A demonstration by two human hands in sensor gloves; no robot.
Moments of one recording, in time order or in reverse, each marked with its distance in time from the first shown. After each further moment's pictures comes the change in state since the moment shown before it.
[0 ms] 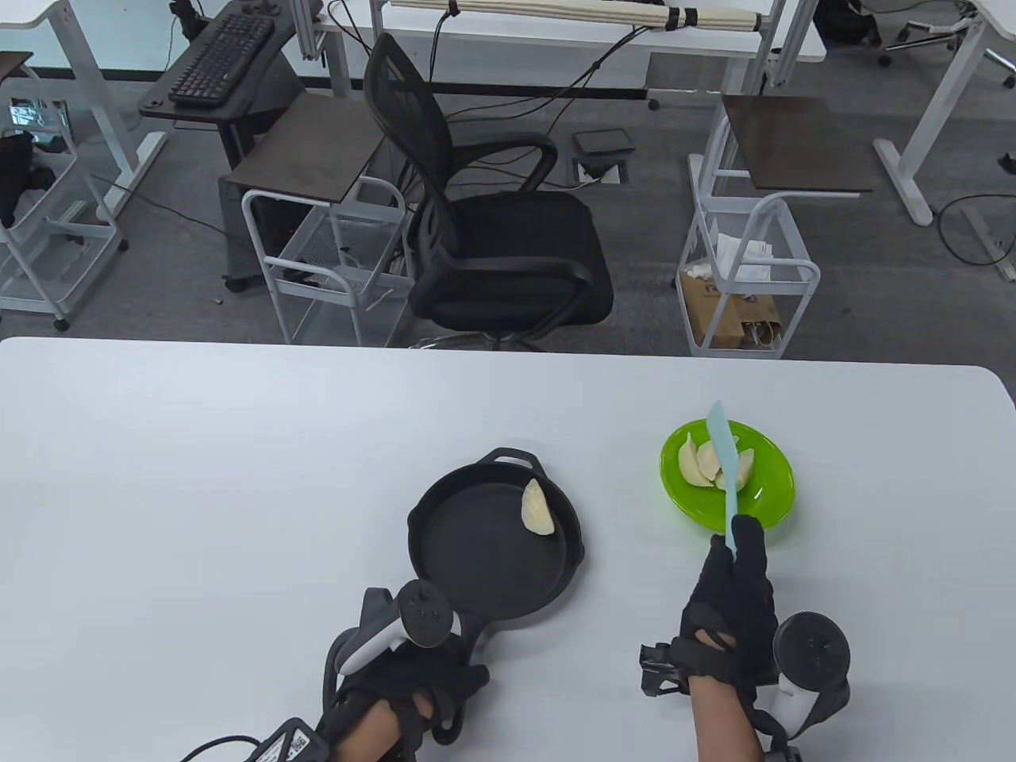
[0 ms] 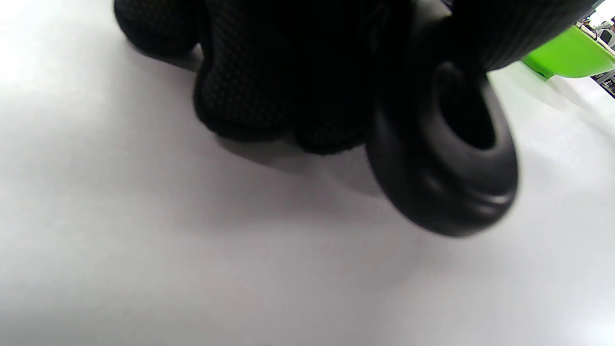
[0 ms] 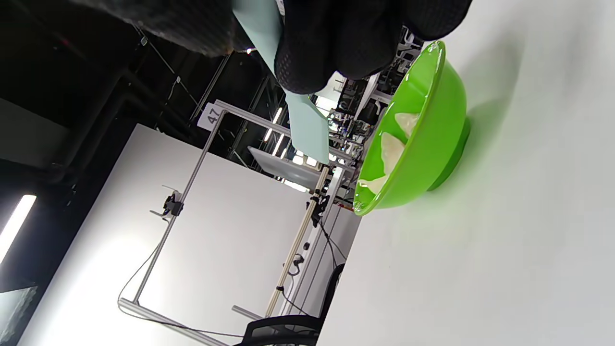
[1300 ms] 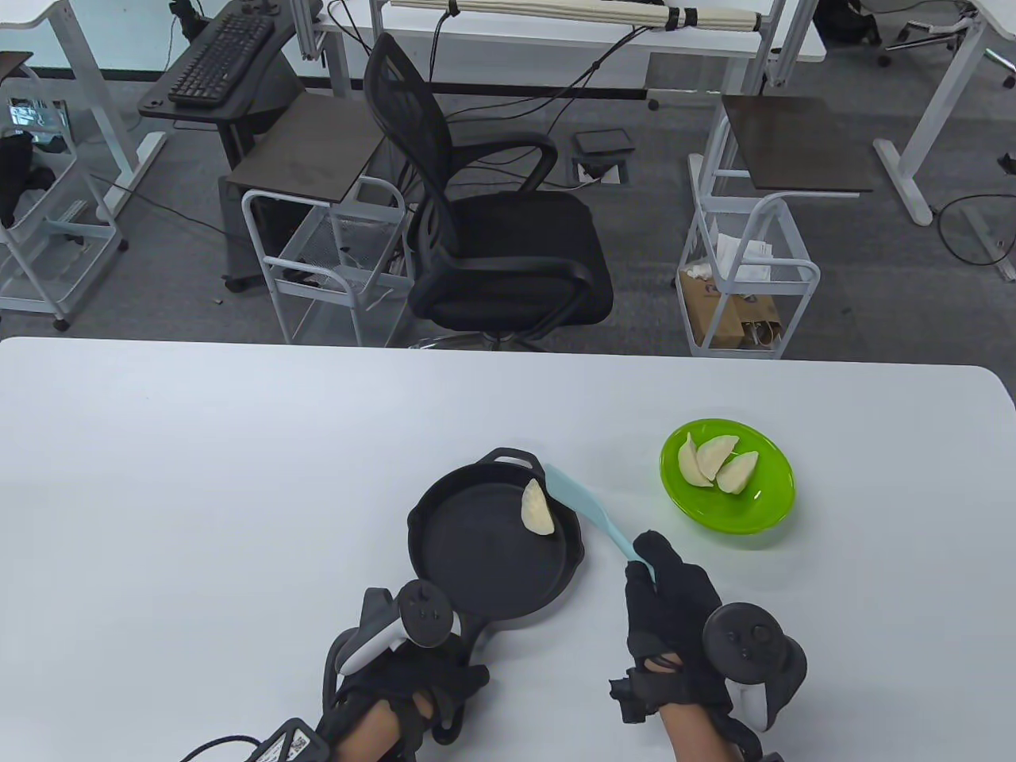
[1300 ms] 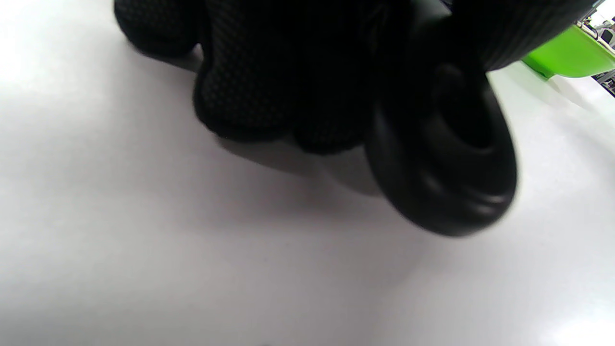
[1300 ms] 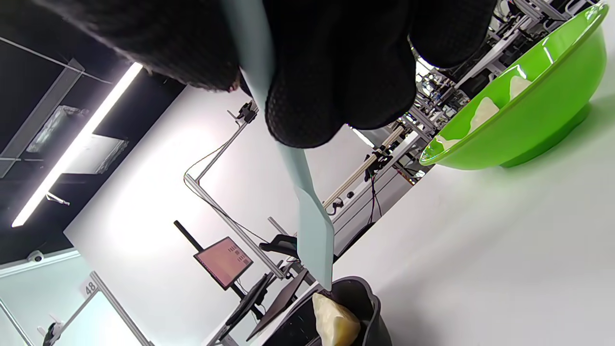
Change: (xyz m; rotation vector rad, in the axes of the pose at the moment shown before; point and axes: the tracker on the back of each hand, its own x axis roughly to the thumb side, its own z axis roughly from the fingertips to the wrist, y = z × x) left_hand 0.000 0.000 0.000 0.000 0.000 0.000; right_hand 0.037 0.035 0.021 0.225 -0.302 0.309
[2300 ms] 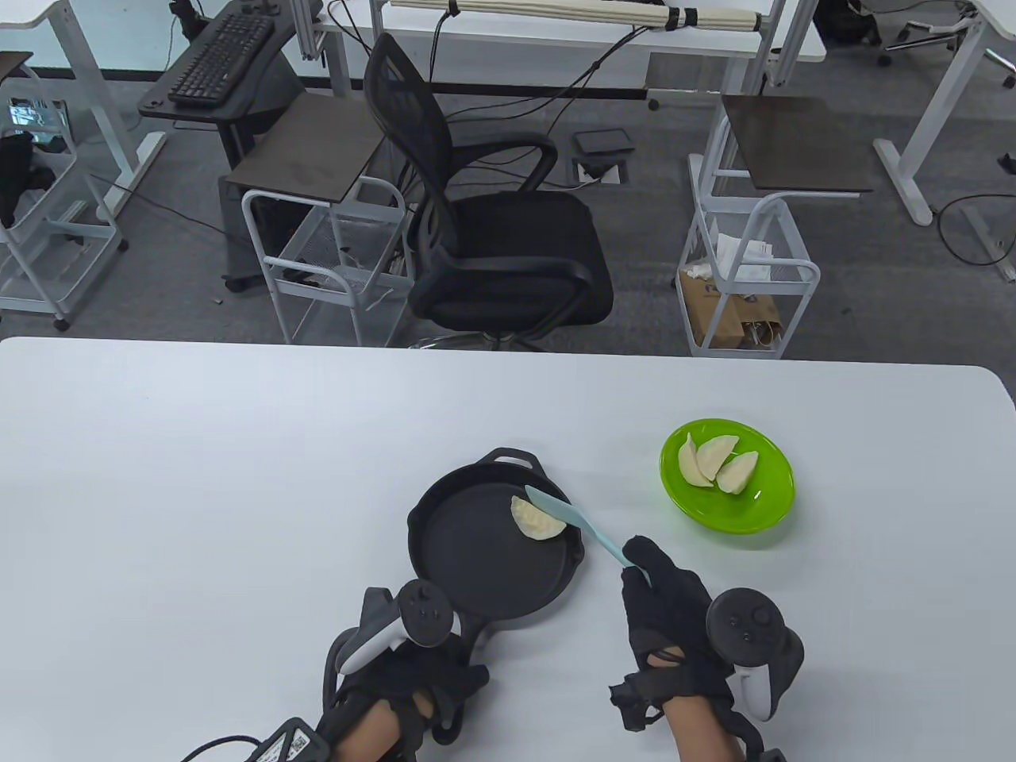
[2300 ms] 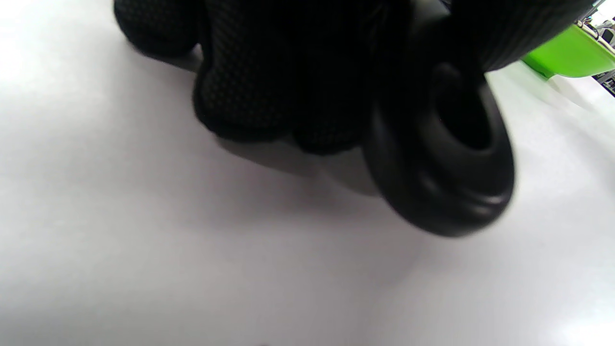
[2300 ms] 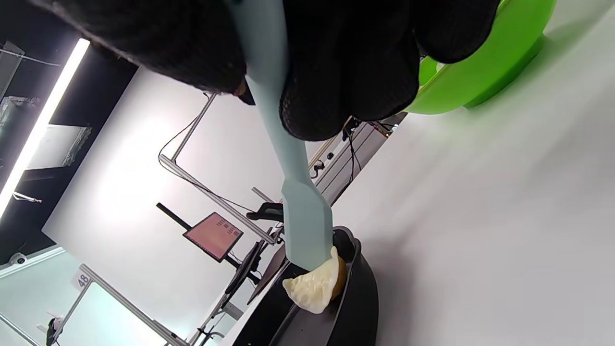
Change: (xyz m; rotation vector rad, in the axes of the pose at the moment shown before) left_hand 0.000 0.000 0.000 -0.004 0.002 0.002; right_hand -0.018 0.009 -0.005 0.115 0.126 -0.105
